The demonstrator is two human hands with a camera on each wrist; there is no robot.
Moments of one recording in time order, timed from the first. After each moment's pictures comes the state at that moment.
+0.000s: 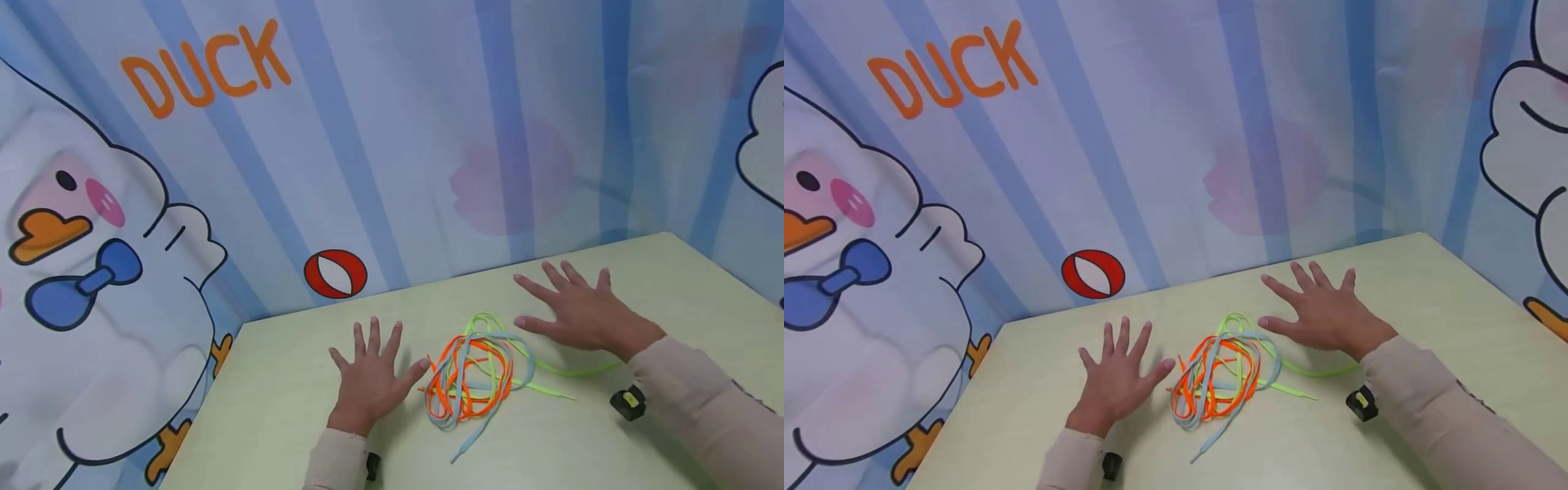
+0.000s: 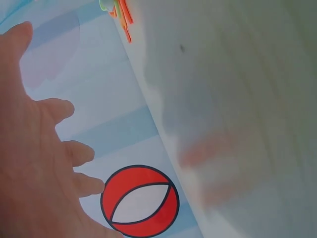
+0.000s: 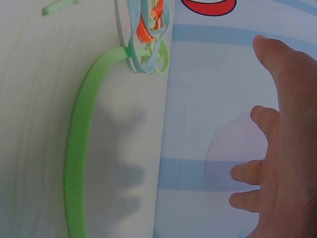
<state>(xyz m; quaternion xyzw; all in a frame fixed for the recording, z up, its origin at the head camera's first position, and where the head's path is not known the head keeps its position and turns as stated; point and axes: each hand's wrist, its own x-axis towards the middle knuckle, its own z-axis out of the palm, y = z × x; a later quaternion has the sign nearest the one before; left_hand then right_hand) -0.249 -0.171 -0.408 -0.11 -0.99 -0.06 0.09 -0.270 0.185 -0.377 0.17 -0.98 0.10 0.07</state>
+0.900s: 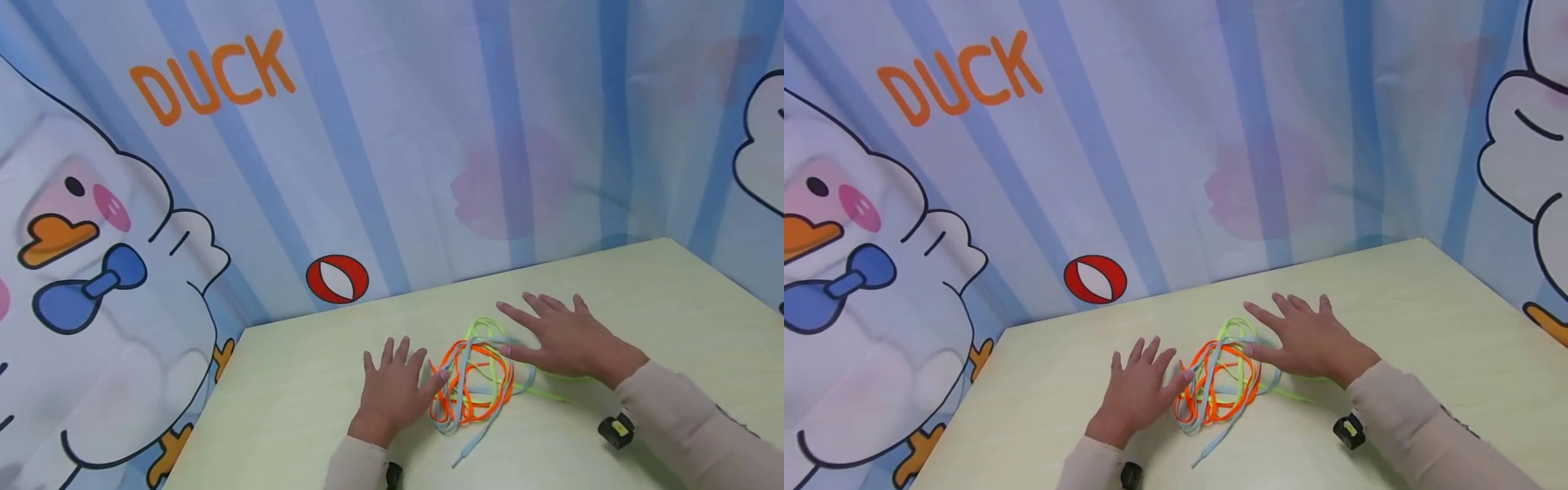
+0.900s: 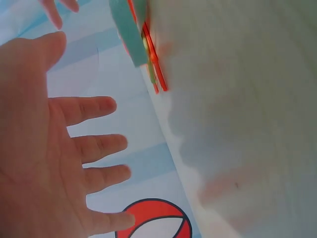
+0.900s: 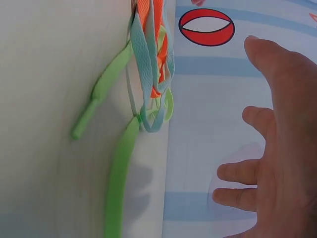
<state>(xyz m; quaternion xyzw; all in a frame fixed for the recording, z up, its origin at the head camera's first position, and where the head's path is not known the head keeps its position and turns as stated) -0.238 -0.142 -0.406 -0.17 -0.98 -0.06 0.06 -0.253 0.159 -0.393 0.20 -0.97 0.13 0.09</state>
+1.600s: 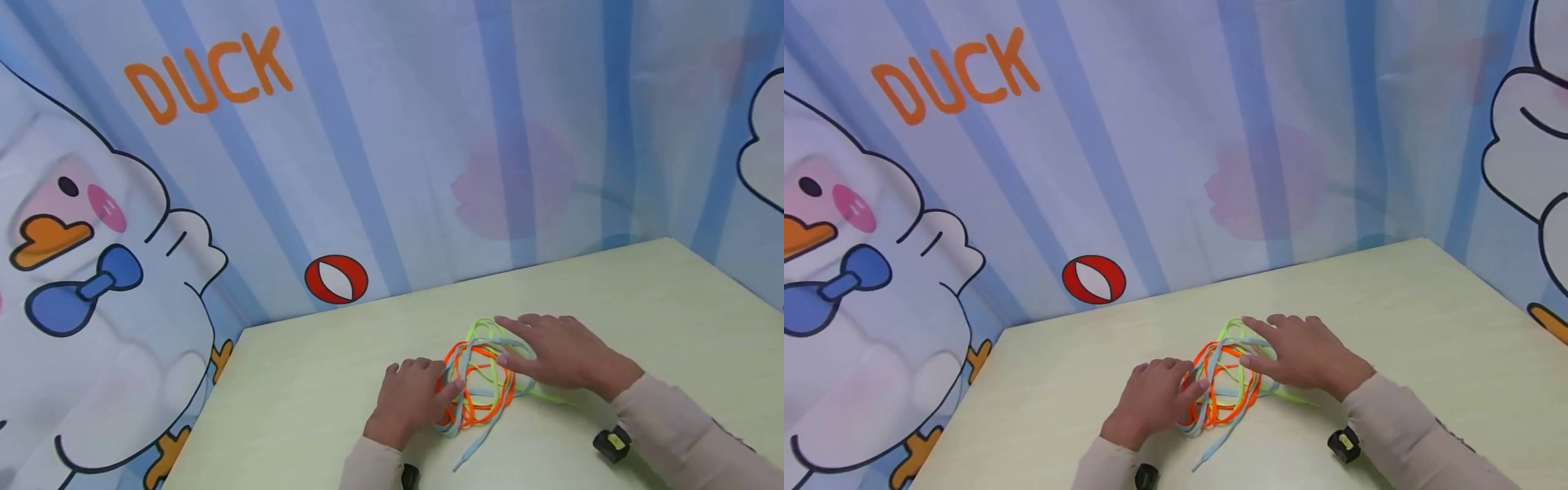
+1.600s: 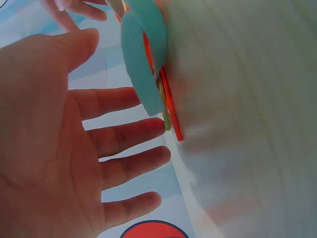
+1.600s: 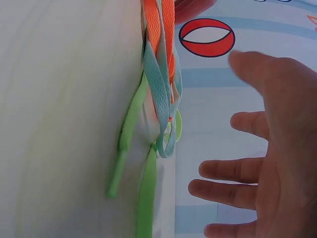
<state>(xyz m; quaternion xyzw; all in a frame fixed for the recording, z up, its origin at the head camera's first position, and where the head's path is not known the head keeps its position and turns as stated) -0.238 -0.119 -0.408 -0.20 -0.98 -0.03 0.03 -0.252 0.150 -0.400 0.23 -0.96 0.14 0.08</state>
